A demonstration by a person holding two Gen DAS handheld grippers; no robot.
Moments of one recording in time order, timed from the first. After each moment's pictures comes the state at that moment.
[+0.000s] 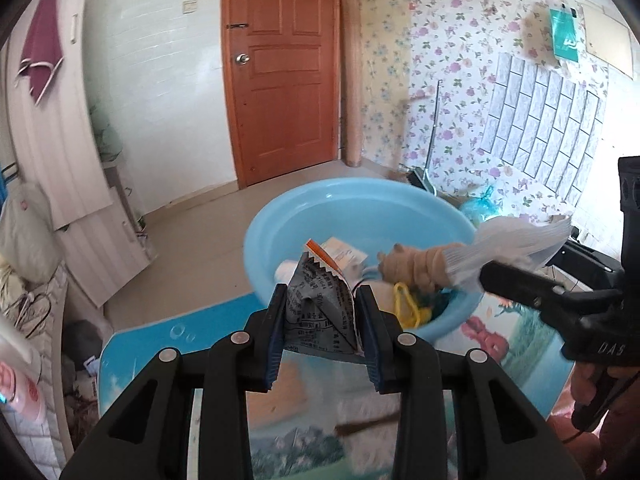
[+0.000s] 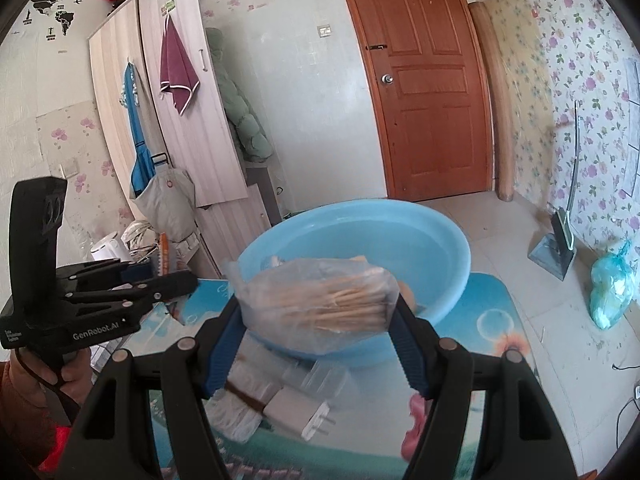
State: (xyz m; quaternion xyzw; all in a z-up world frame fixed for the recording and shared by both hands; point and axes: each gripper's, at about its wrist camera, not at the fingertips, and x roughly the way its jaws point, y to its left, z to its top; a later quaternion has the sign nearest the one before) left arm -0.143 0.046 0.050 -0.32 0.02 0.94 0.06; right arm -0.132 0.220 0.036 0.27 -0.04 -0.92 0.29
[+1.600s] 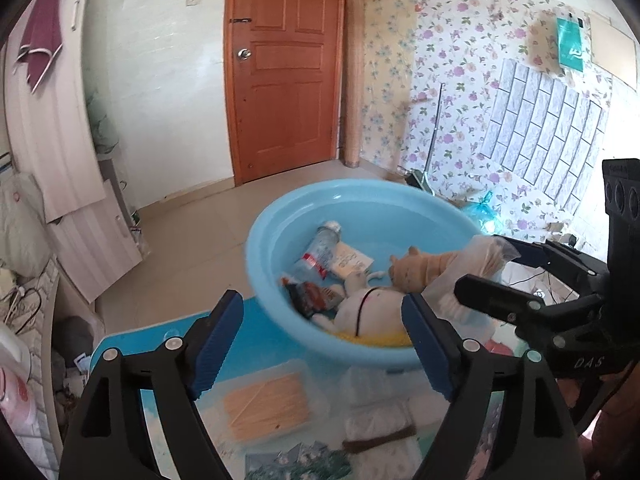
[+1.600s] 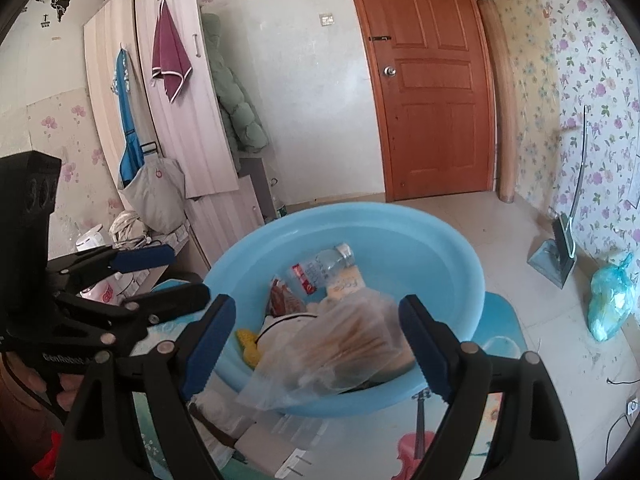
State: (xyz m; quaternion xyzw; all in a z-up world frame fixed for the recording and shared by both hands) left arm -0.150 0.033 0.042 -0.33 0.00 0.94 0.06; right arm -0.173 0.197 0.029 0.28 -0.01 -0.92 0.28
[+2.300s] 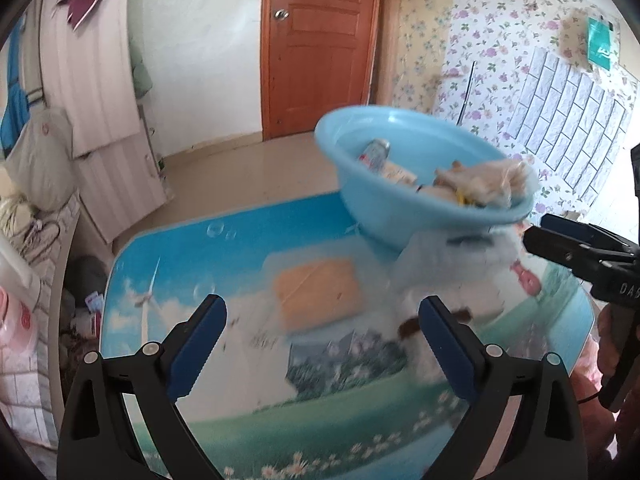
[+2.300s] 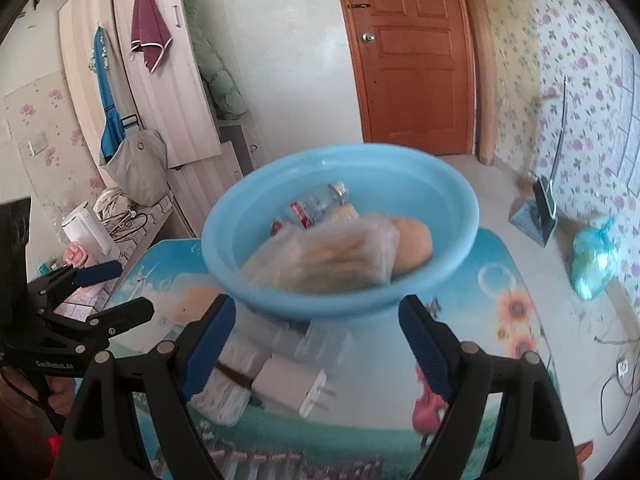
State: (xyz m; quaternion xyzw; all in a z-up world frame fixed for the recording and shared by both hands) left arm -0.085 -0.017 -0.015 -0.39 -0.04 0.92 0.02; right arm -0.130 0.193 0.009 0.35 -0.01 -0.91 0.23
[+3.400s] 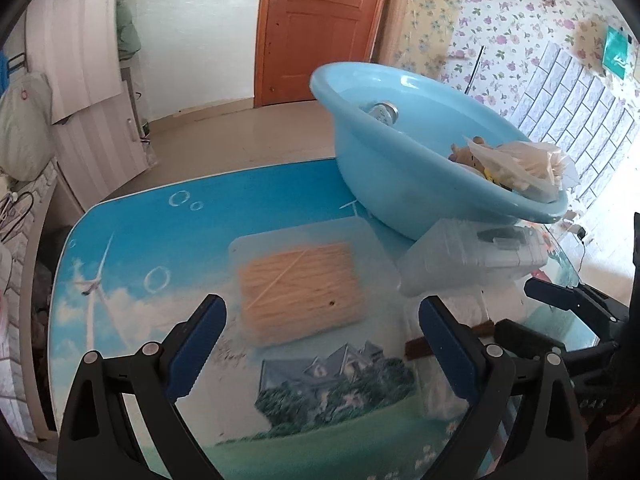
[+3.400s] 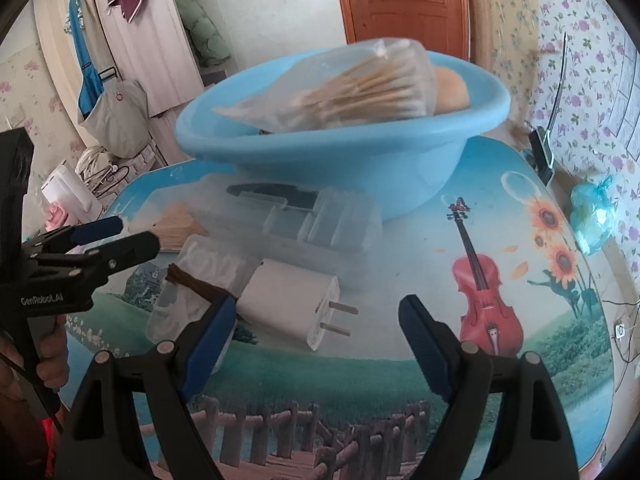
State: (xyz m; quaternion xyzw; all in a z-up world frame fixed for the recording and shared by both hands) left arm -0.131 -0.003 -0.050 -0.43 -0.06 0.90 0.03; right arm -0.122 0.175 -0.058 0.44 0.00 -0.87 0.21
